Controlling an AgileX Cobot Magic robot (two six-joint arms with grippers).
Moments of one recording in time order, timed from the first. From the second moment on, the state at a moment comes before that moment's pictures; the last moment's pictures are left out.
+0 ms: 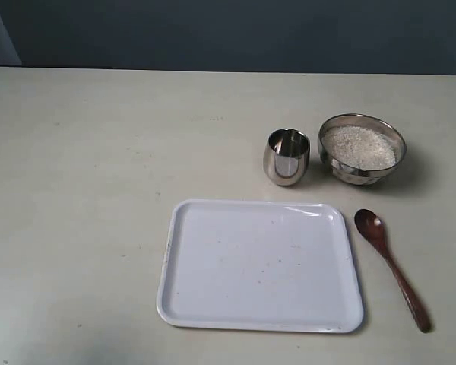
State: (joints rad) left arm -0.10 0.01 0.00 0.03 0.21 0.07; right arm -0.17 1.26 -1.15 -1.75 -0.03 1.69
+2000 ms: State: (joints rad) left arm -0.10 0.01 0.00 0.03 0.21 0.07; right arm 0.34 1.67 -0.71 0.17 0.89 -0.16
